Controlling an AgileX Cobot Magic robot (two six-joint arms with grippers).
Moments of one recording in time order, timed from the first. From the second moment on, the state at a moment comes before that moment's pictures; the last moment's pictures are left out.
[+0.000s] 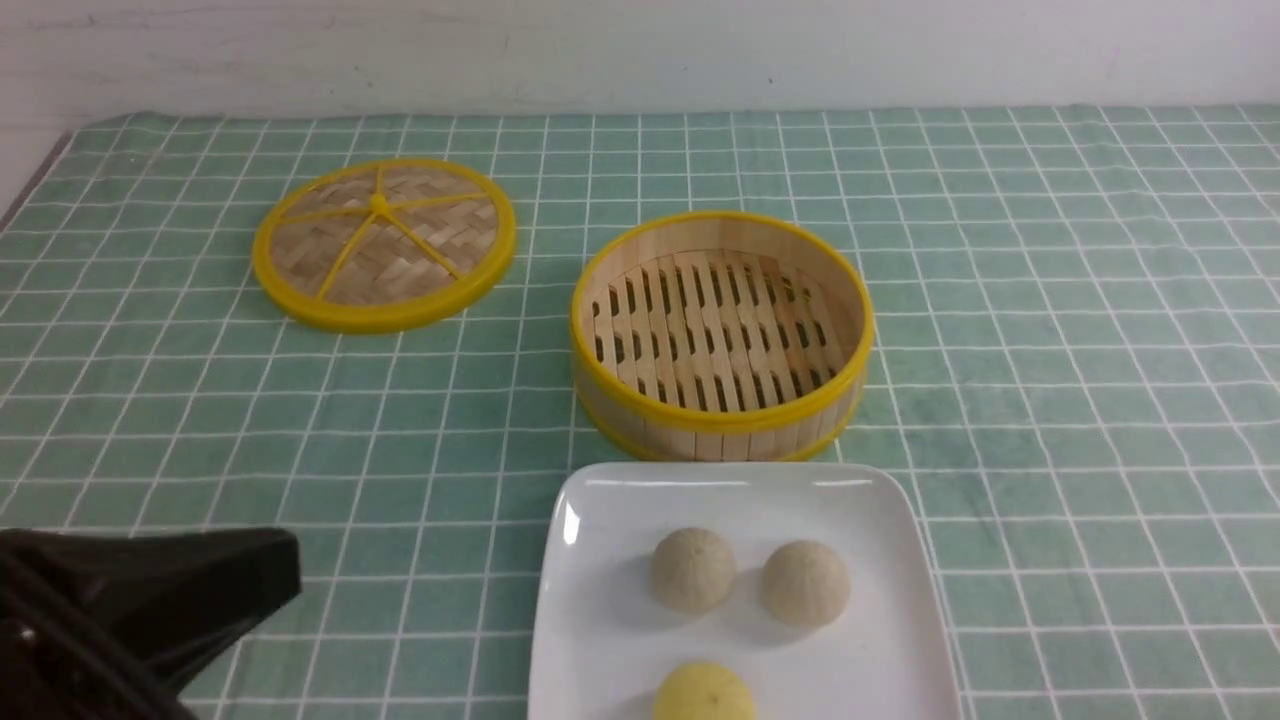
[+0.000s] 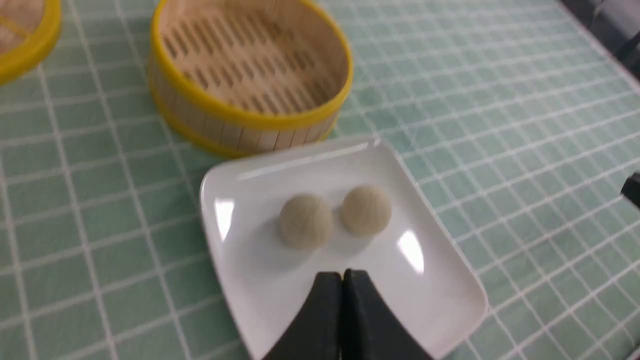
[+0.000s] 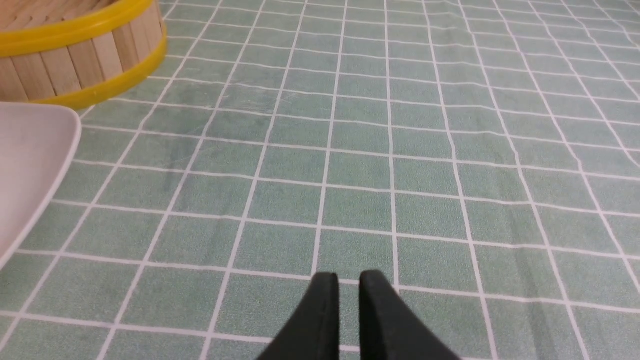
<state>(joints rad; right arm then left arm) 0.01 -0.01 0.01 0.07 0.40 -0.10 -0.84 0.49 -0.63 0.16 0.56 -0.49</state>
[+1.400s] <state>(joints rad) 0.01 -0.01 0.01 0.07 0.40 -0.10 -0.15 -0.01 -0.12 0.18 0.49 -0.26</state>
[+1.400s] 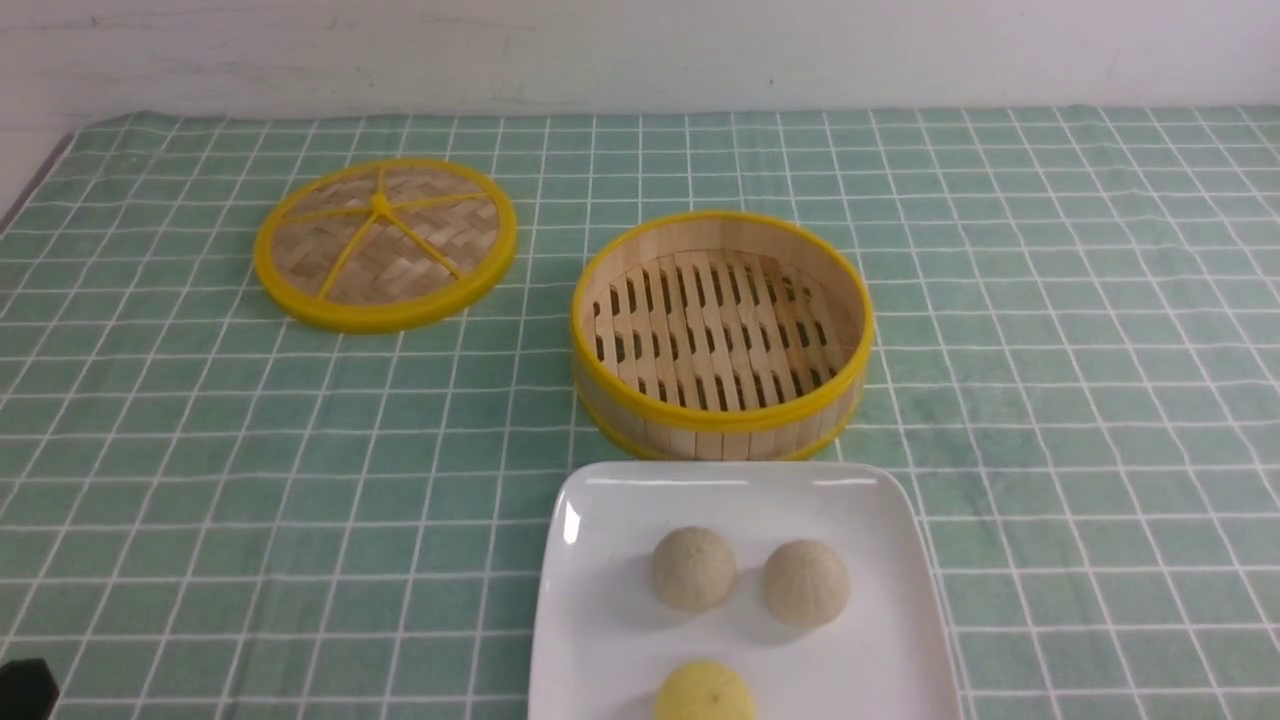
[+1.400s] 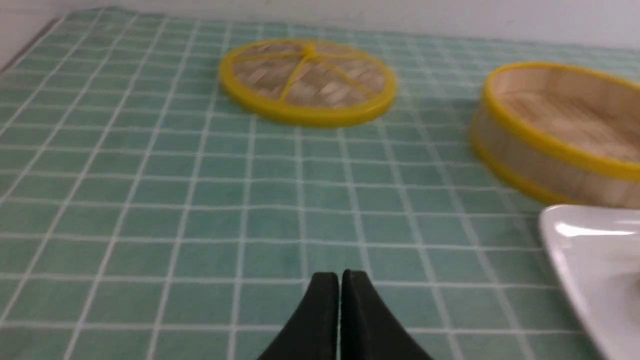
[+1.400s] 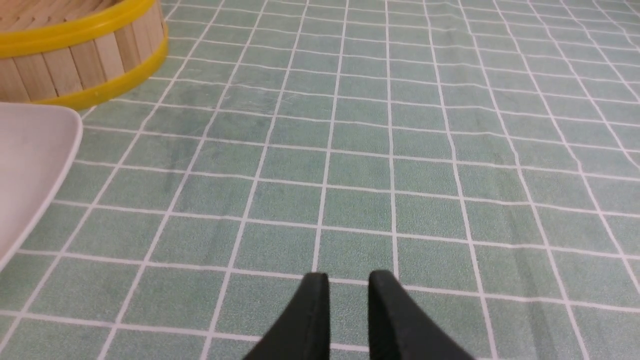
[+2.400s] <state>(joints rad) 0.01 -0.01 0.01 0.07 0.40 -0.10 -0.04 -0.01 0.02 0.13 0.37 -0.22</state>
